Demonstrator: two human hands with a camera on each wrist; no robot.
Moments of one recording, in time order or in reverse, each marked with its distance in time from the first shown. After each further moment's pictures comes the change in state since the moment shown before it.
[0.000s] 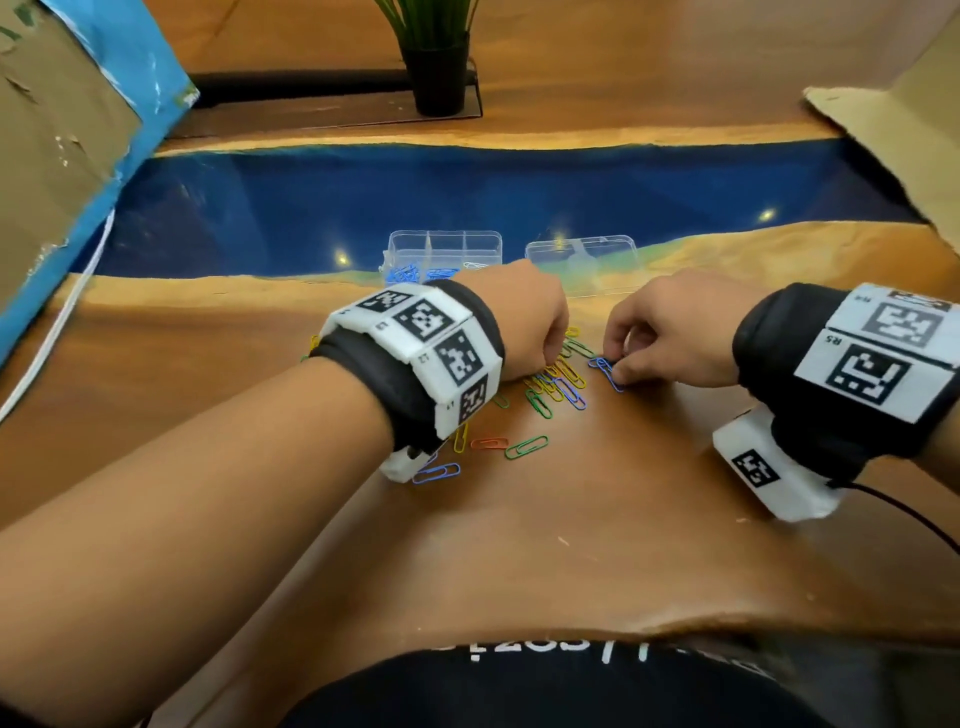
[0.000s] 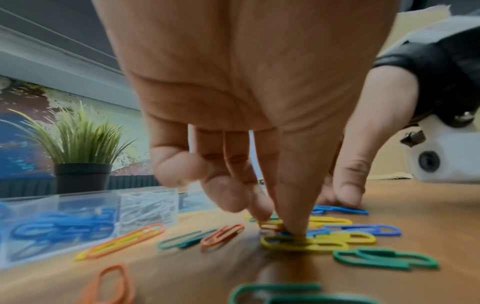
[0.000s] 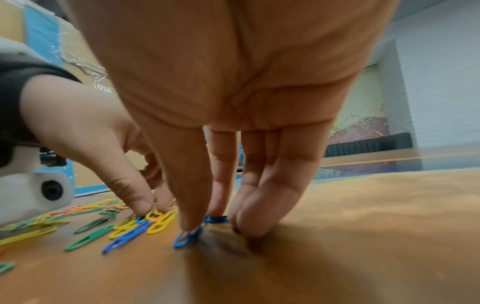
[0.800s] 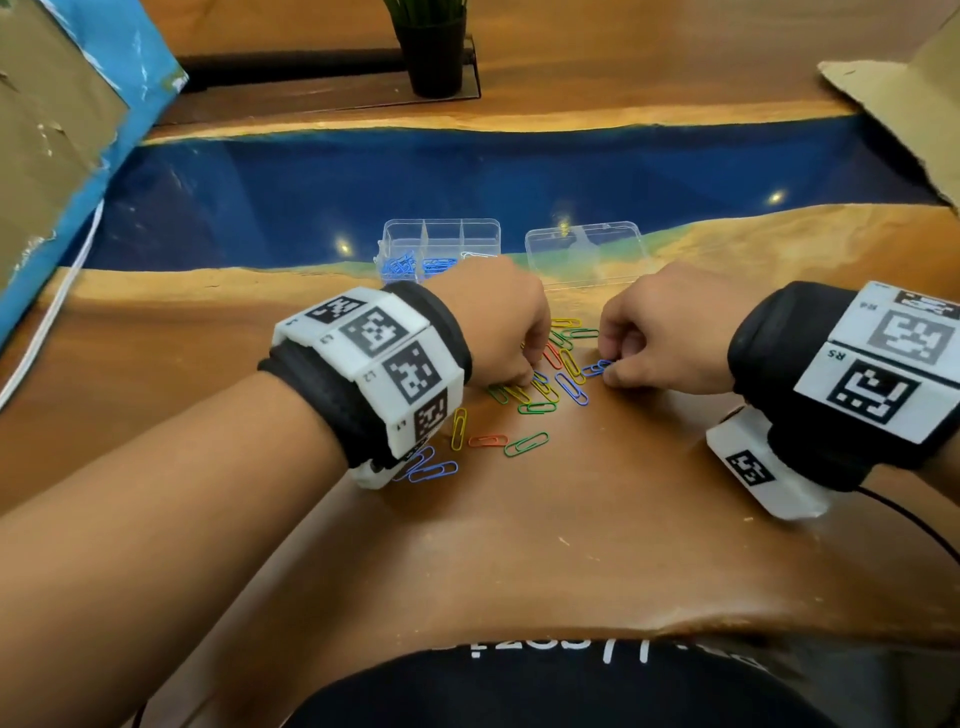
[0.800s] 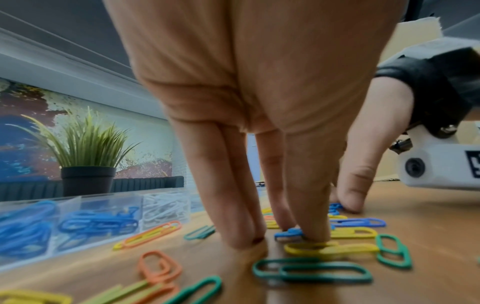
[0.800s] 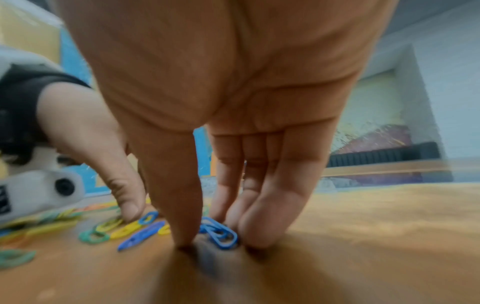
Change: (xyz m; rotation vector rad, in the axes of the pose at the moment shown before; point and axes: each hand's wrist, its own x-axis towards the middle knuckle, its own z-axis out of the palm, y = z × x) left_hand -0.008 -0.008 0.000 0.089 -0.042 0.015; right_hand -0.004 -0.010 0.001 -0.039 0.009 -0.057
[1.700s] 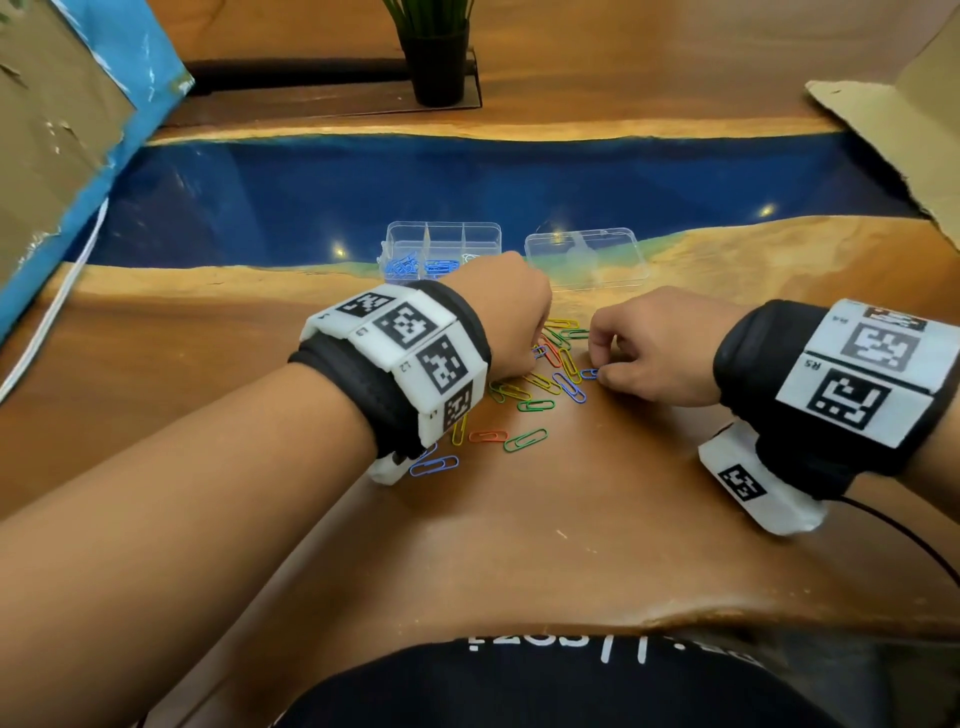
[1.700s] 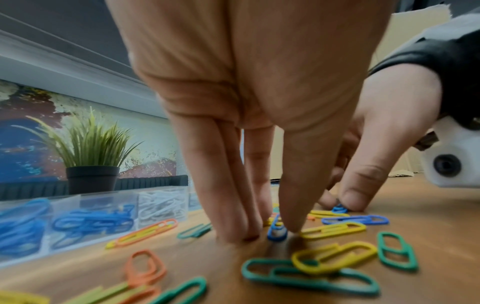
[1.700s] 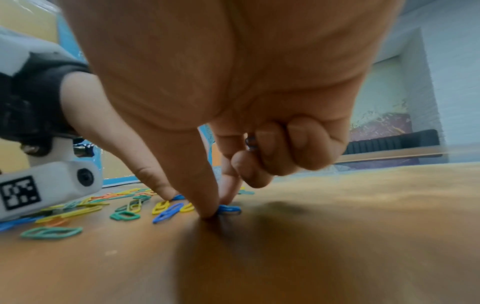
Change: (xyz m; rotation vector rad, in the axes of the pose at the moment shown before) left_hand 0.004 0.006 0.002 0.011 0.064 -0.042; right_hand -0.002 -0.004 0.010 0.012 -0.031 0.011
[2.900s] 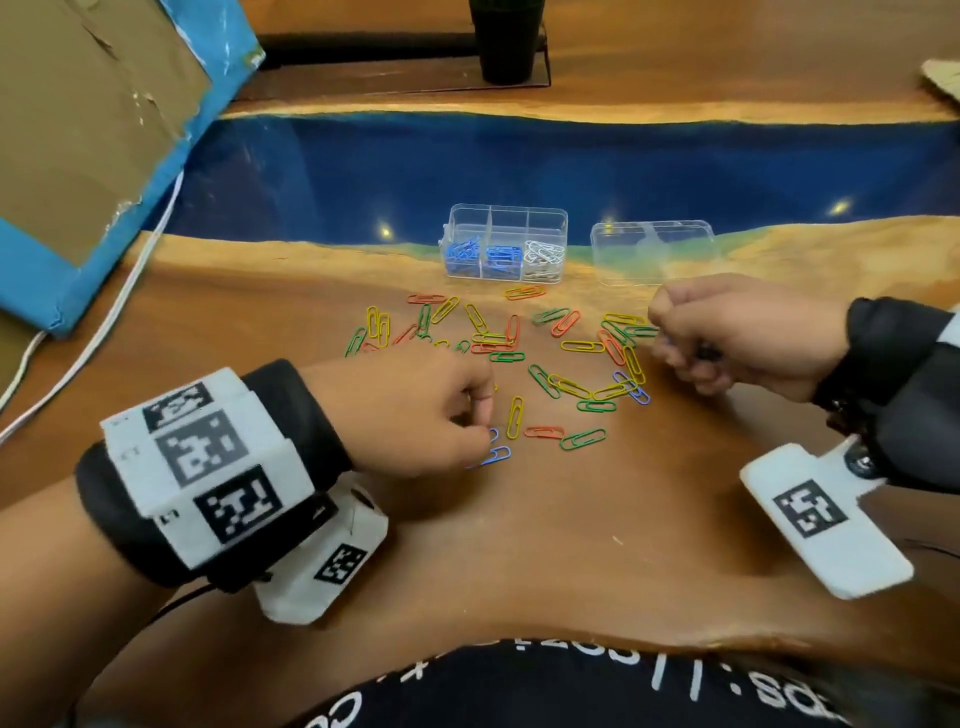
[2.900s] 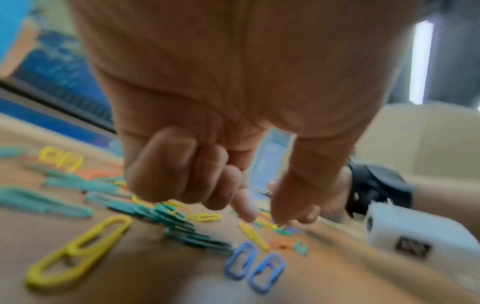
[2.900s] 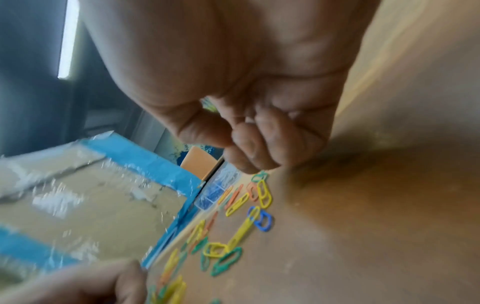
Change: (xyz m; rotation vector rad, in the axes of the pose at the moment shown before) left_hand -0.098 -0.044 0.018 -0.332 -0.192 -0.111; right_hand 0.011 0.000 -0.001 0.917 -0.098 0.086
